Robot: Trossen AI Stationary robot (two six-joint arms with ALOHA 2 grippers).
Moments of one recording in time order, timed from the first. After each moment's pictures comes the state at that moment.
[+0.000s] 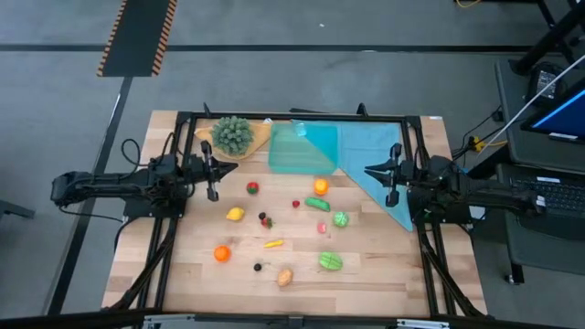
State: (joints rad) left arm 0.18 0.39 0.13 0.35 -0.08 0.11; right arm -0.18 0.30 0.18 0.15 -0.03 -0.15
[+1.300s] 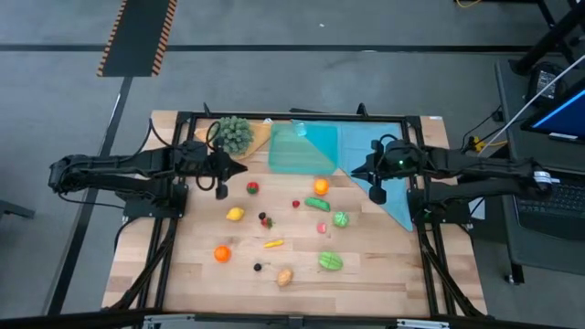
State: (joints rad) left arm 0.16 0.75 0.58 -0.30 -0.10 0.08; right arm -0.16 0.86 0.68 -0.44 -0.03 -0.10
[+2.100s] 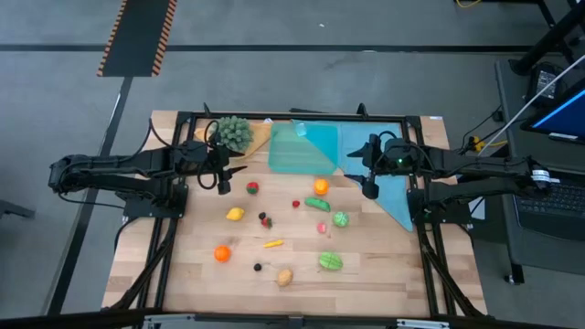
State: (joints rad) left arm 0.16 0.75 0.58 -0.29 -0.23 0.14; right arm -0.16 0.89 0.68 -0.31 0.07 -0.11
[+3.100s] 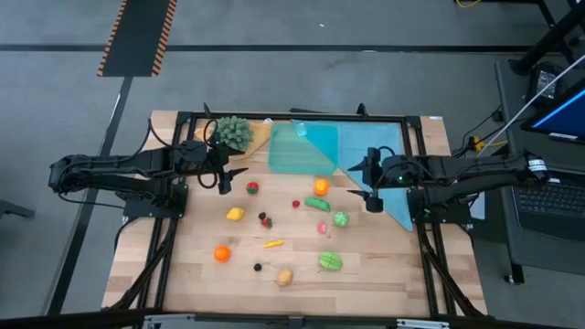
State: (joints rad) left arm 0.16 0.75 0.58 -0.28 -0.22 0.09; right arm 0.05 0.89 0.68 -0.41 0.19 -0.11
